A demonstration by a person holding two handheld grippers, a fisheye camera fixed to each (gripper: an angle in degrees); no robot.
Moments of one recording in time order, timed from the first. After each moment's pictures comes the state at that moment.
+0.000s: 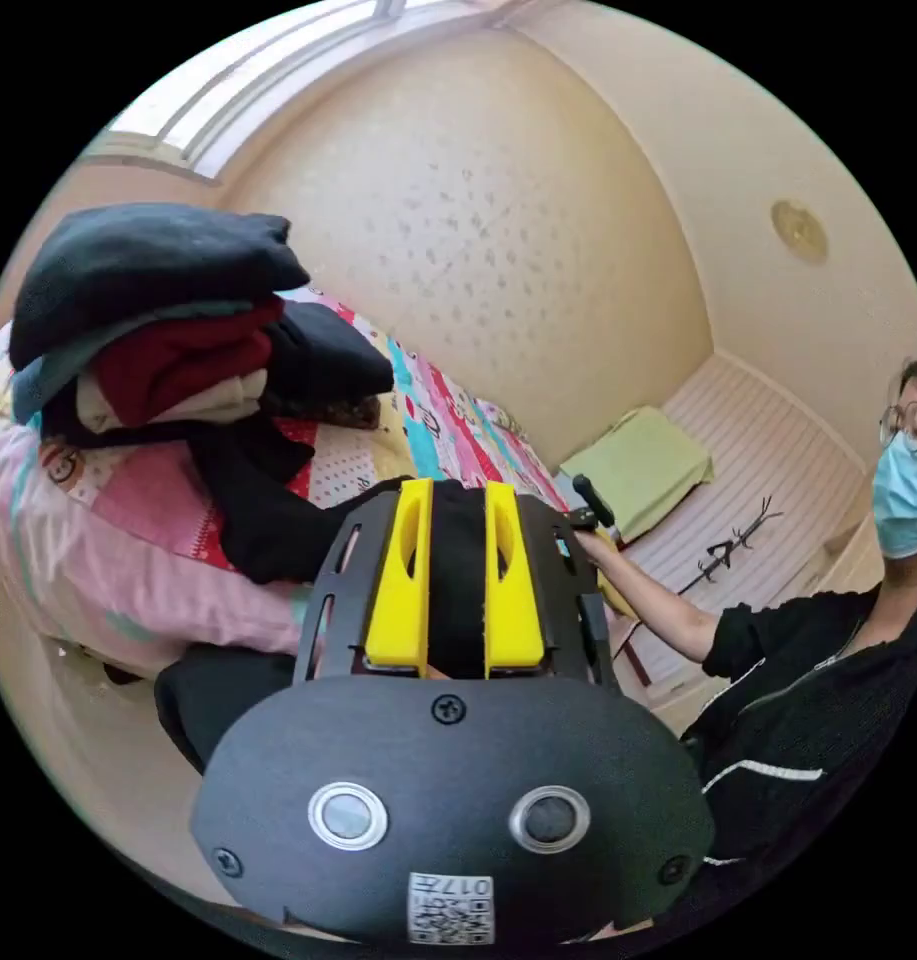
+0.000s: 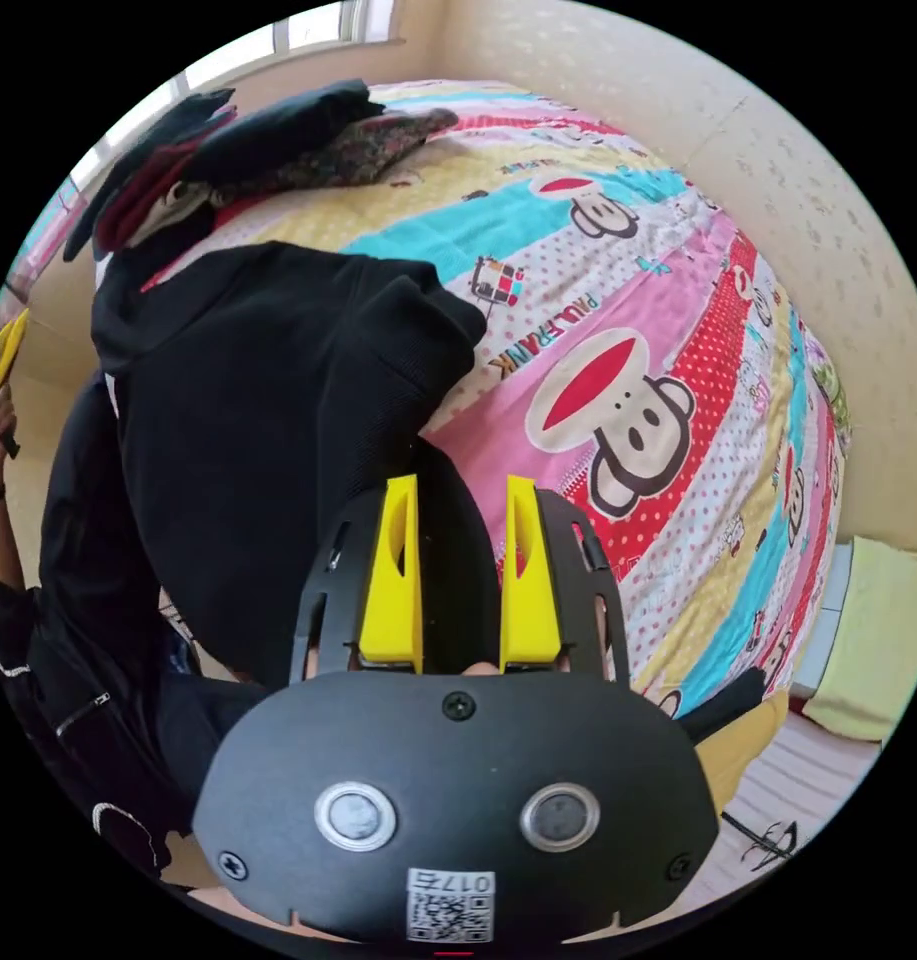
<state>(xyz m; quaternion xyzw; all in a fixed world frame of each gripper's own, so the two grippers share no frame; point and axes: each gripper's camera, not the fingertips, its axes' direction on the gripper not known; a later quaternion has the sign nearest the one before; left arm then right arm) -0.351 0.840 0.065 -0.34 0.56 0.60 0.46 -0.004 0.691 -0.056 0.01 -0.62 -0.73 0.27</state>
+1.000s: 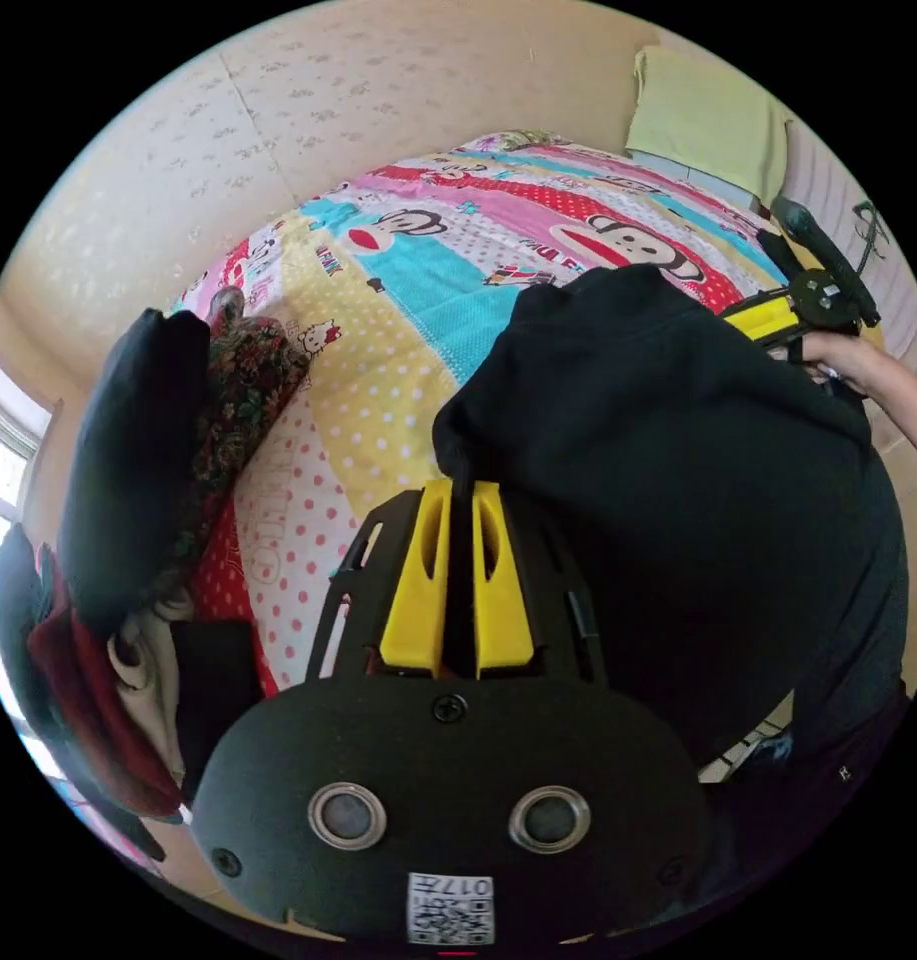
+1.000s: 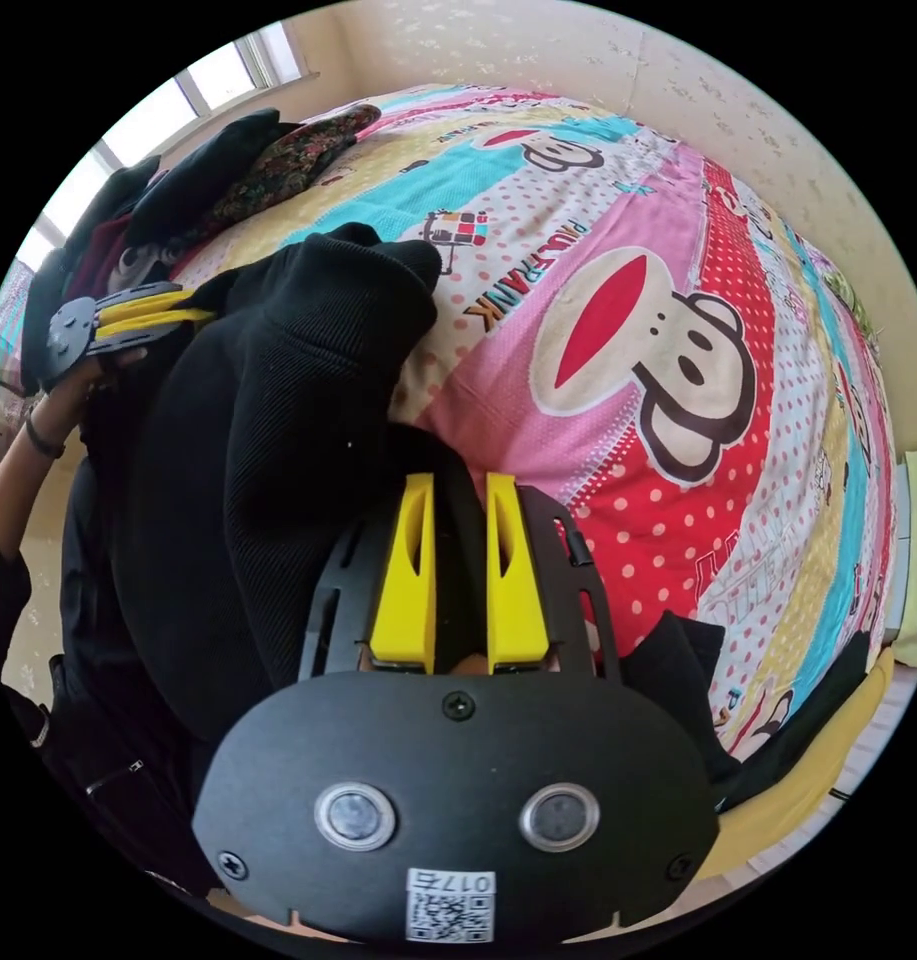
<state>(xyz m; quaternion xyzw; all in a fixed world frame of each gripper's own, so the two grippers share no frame) -0.424 1.251 0.083 -0.08 0.28 0.91 0.31 0.054 0.712 -0.085 -0.08 -0.70 -0.65 0.31</state>
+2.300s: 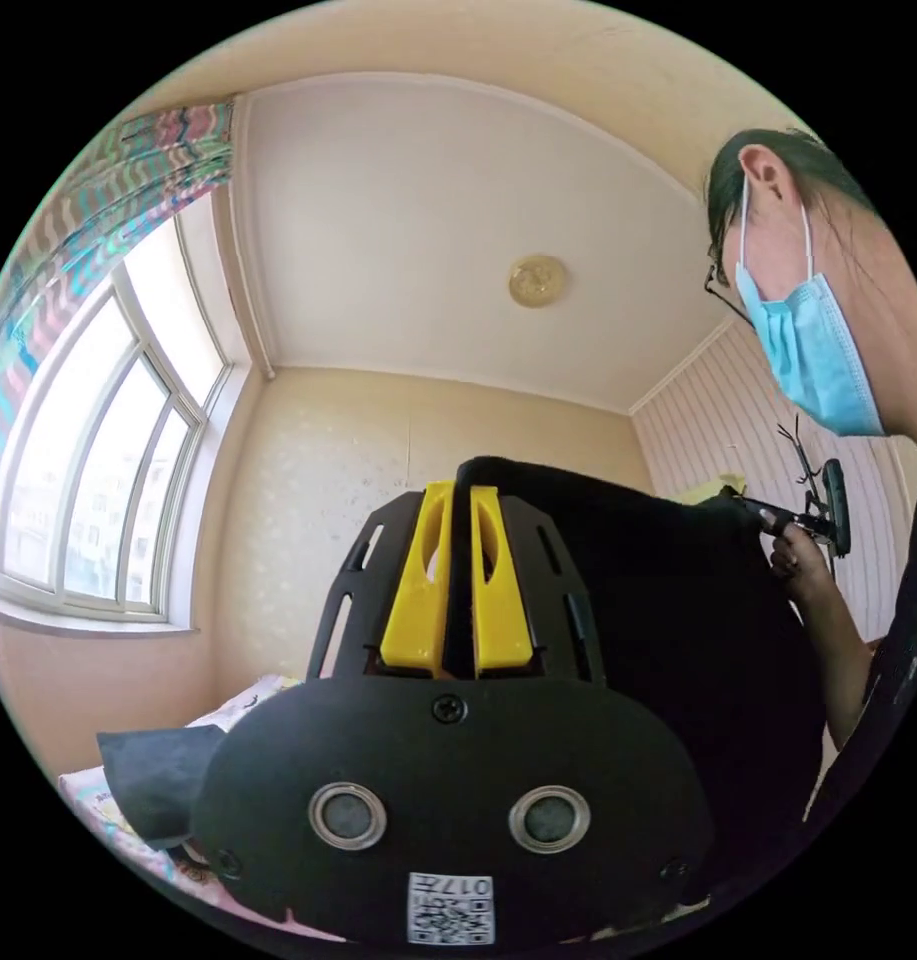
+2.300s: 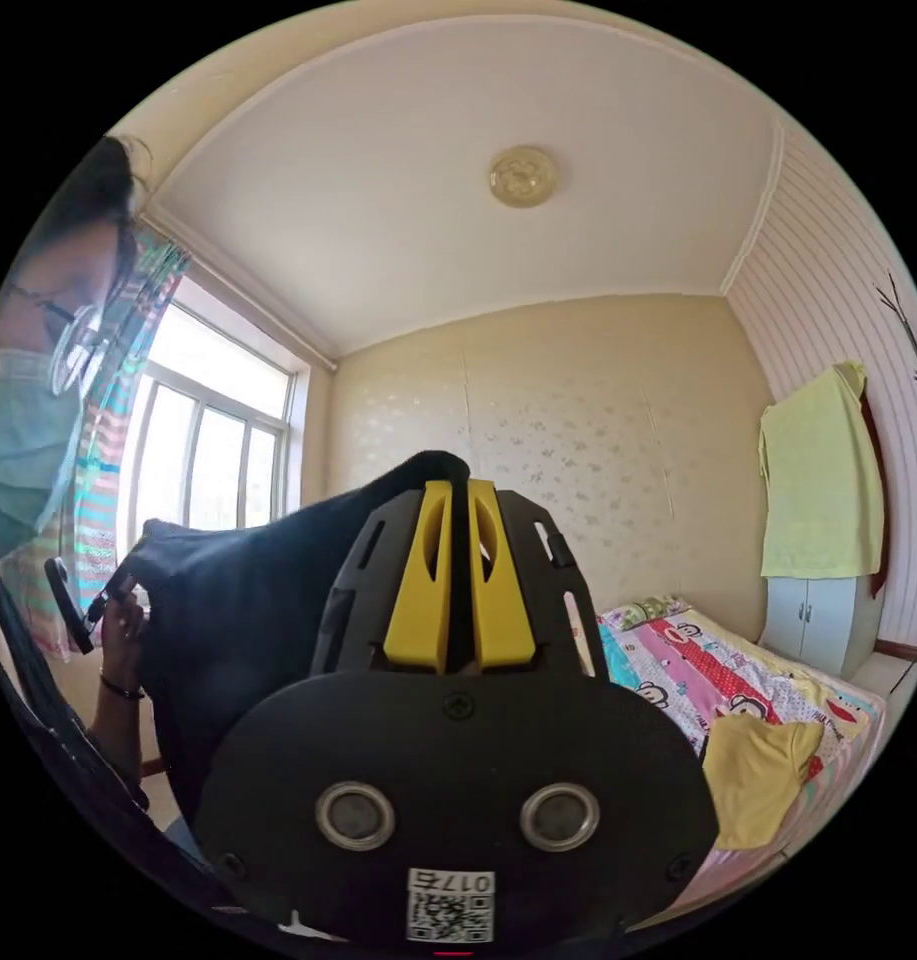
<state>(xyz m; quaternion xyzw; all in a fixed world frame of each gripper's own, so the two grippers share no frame) -0.688 0.823 -0.211 0.18 0.77 0.44 0.43 0.586 0.186 0.131 0.11 -0.90 0.05 0.41</state>
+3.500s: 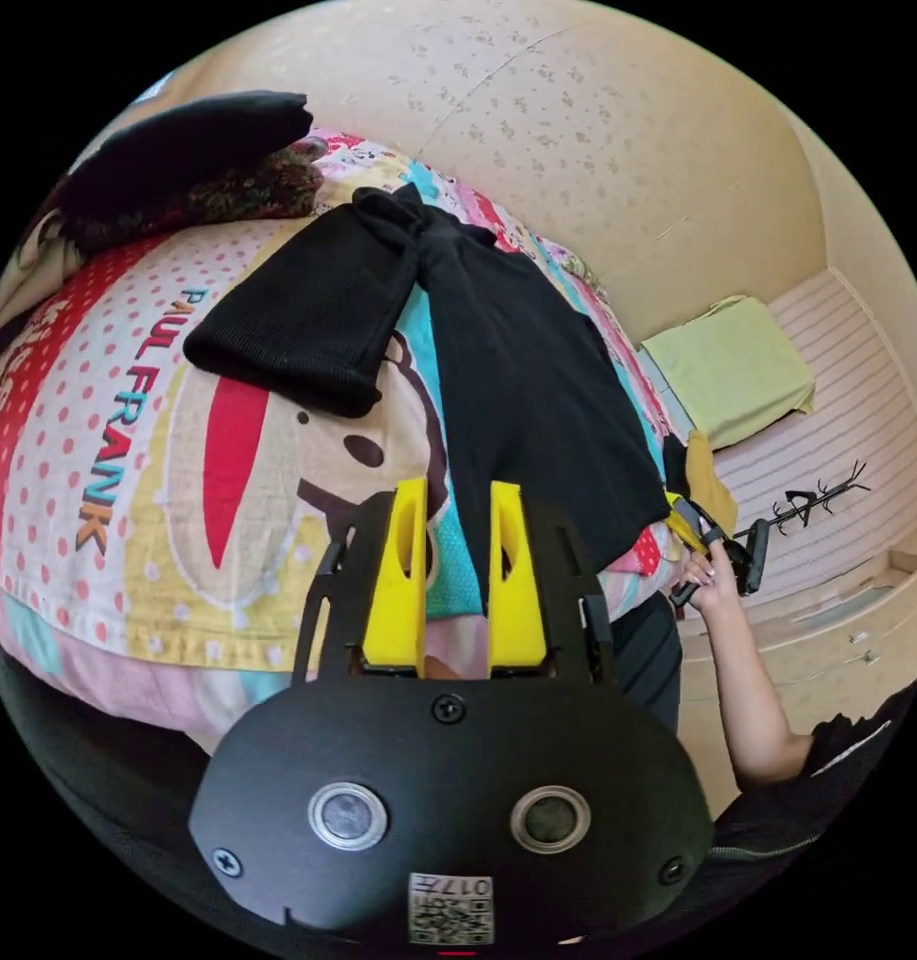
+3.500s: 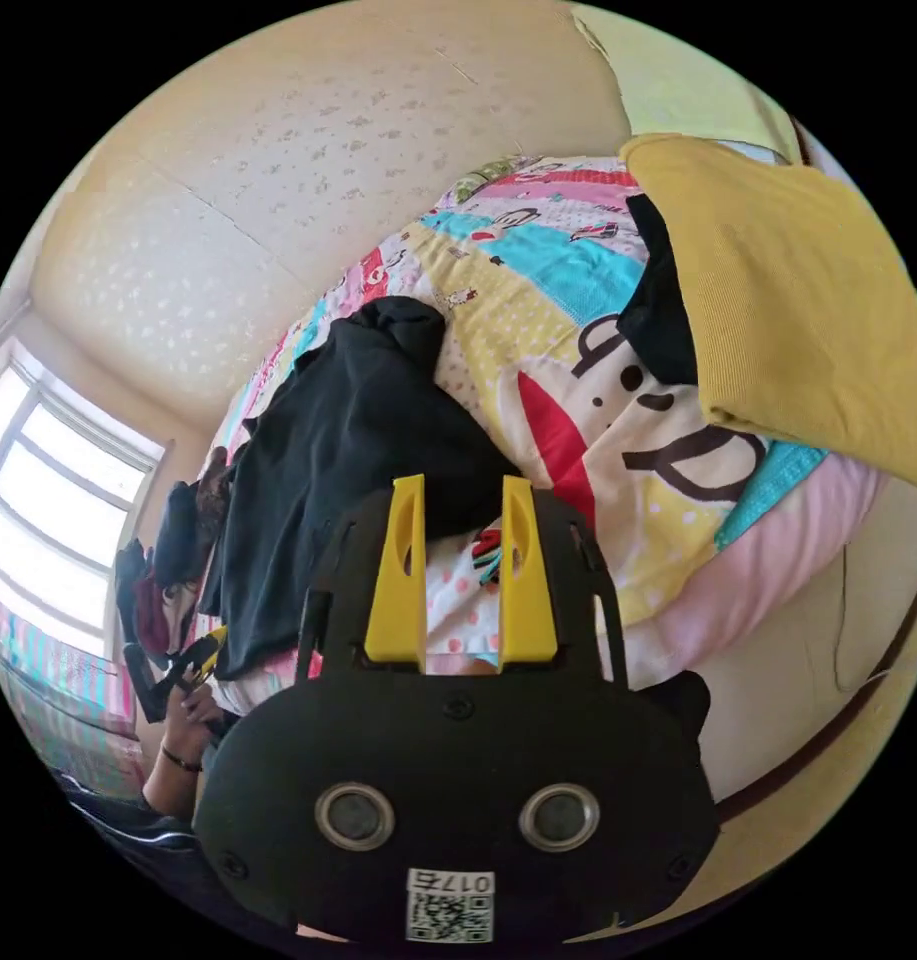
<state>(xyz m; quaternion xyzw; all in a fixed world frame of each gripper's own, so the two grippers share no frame) -0.418 1.130 0.096 -0.40 0.37 0.69 0.47 0.139 0.508 0.286 -0.35 -0.73 -0.28 0.51</state>
